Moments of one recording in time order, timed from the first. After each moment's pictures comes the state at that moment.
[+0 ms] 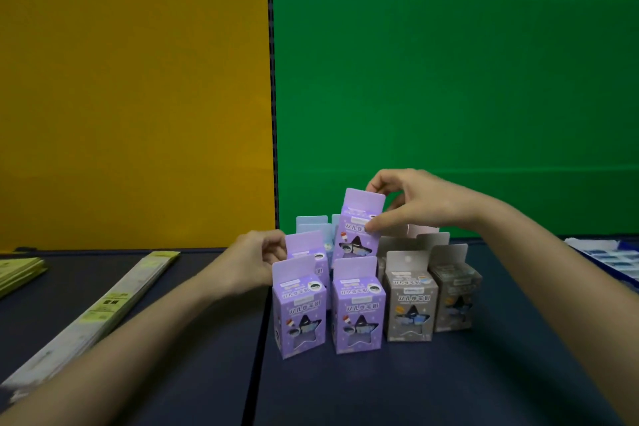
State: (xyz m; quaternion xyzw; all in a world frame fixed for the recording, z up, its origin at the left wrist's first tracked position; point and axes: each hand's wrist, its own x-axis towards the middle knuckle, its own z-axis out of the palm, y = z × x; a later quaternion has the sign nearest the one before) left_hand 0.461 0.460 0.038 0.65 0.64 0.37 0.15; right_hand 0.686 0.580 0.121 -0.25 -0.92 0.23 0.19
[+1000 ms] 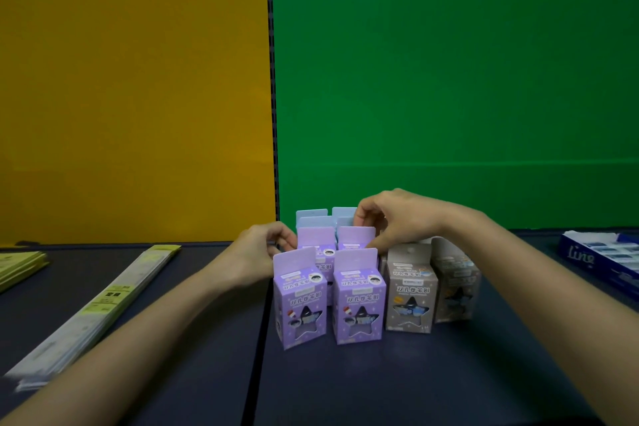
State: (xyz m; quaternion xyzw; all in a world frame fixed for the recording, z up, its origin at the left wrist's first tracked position) left_hand 0.467 0.466 0.037 0.62 0.67 0.38 0.16; right_hand 0.664 0.586 0.100 -0.25 -0.96 0.11 0.06
